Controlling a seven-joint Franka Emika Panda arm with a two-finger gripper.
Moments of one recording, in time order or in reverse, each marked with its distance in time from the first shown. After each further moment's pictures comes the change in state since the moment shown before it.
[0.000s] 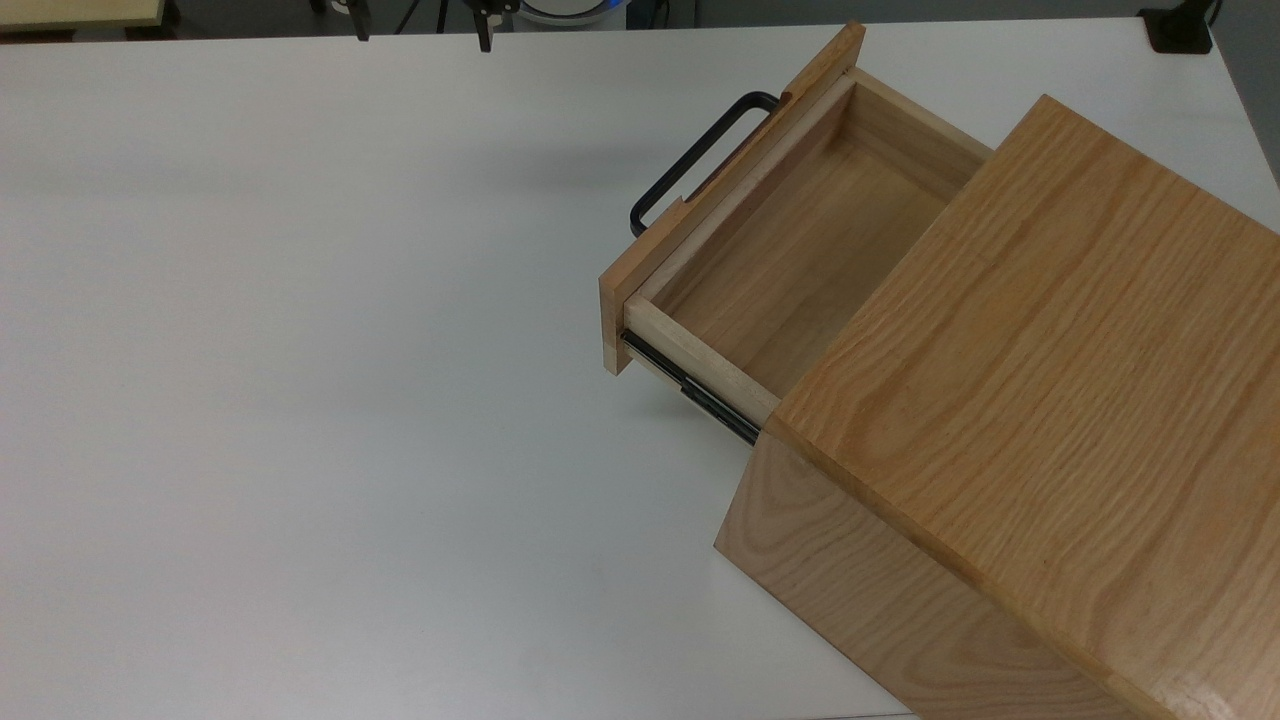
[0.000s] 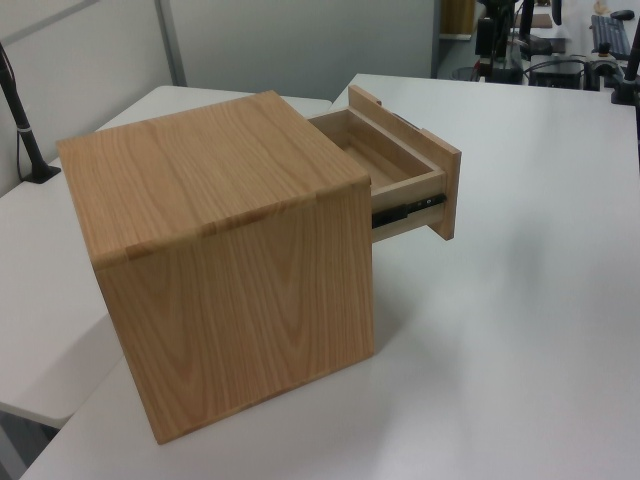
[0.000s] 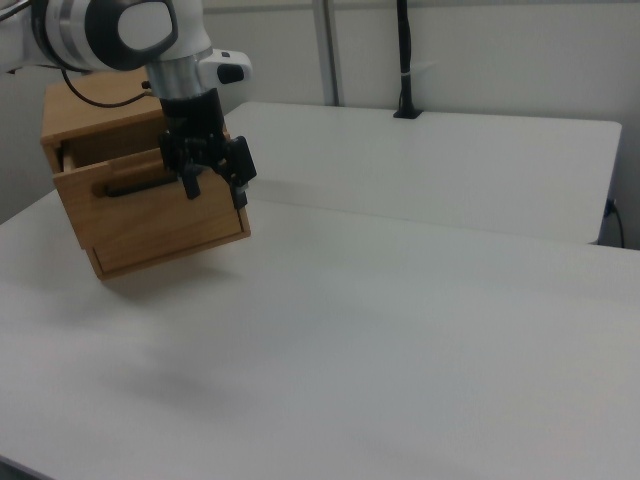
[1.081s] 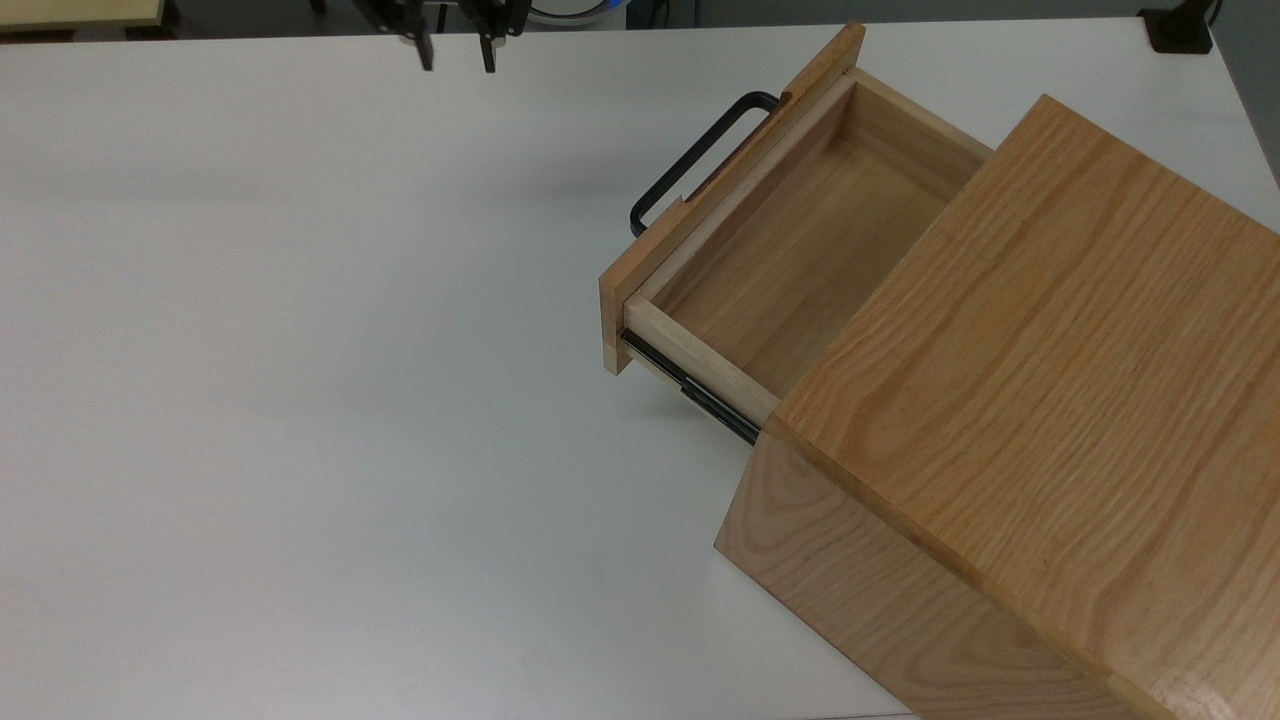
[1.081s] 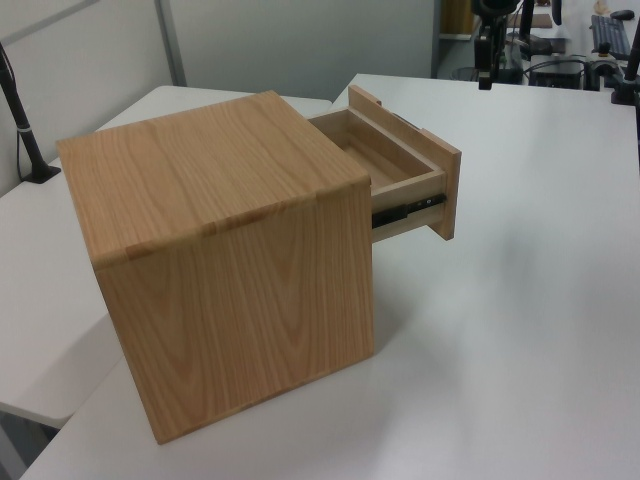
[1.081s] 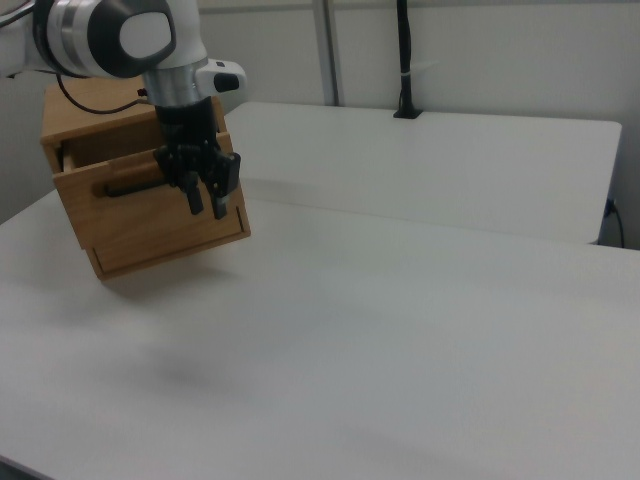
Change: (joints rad) arm 0.103 0.016 -0.071 -0.010 0.023 -0.003 -0.059
